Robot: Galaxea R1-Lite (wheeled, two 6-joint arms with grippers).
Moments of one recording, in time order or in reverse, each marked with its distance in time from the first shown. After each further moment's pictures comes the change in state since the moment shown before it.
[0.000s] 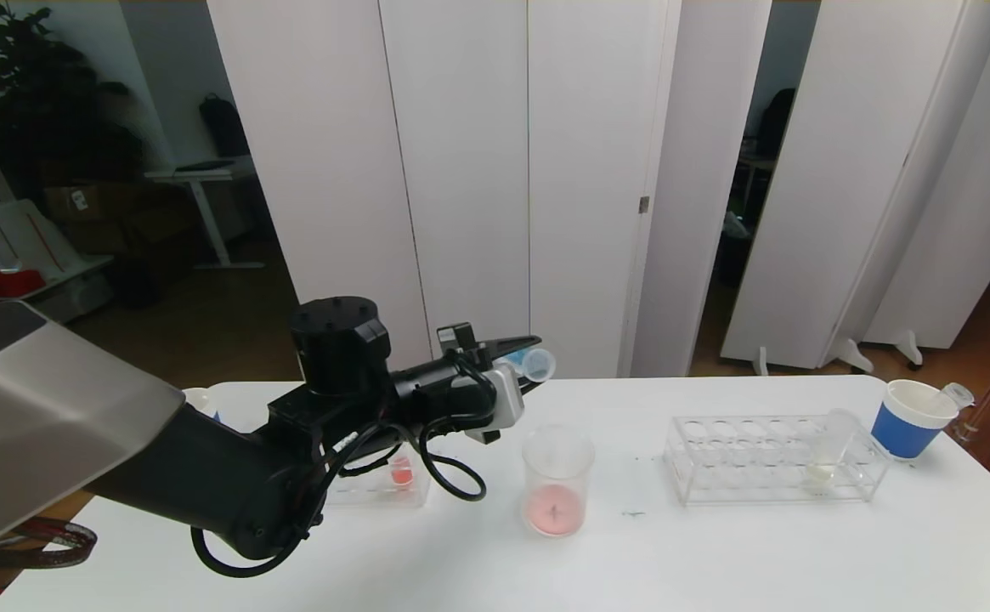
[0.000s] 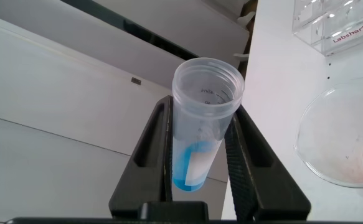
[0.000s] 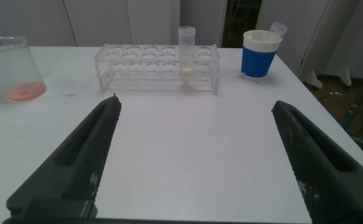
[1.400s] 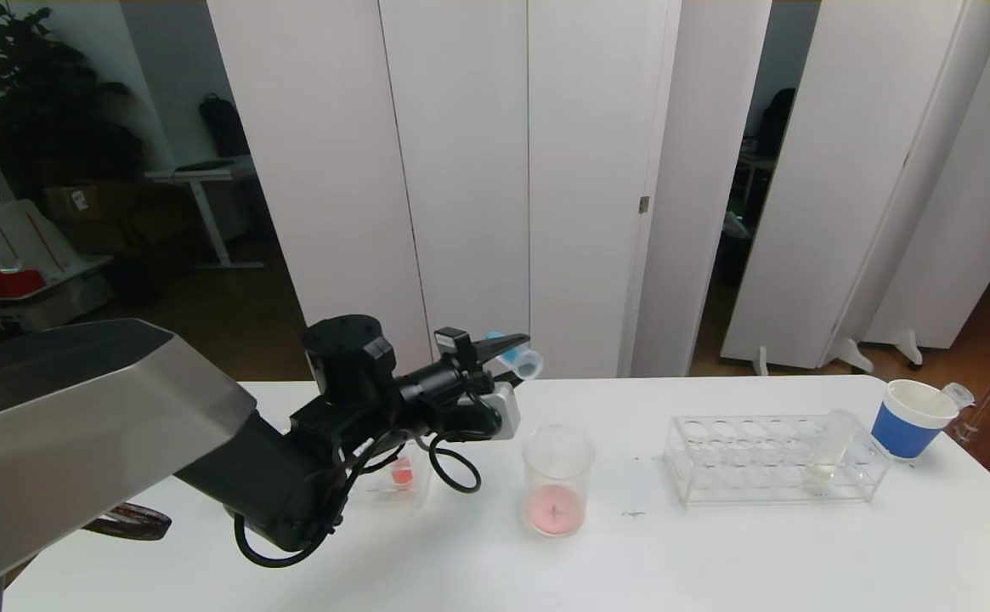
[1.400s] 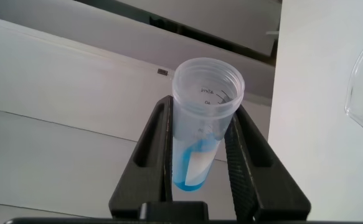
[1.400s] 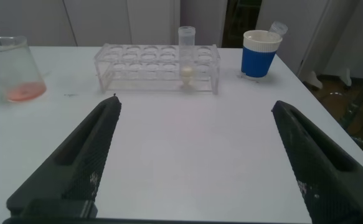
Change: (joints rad) left arm 0.046 0.132 -0.024 -0.173 0.015 0.157; right arm 0.000 0.000 0.000 0.000 0.000 0.000
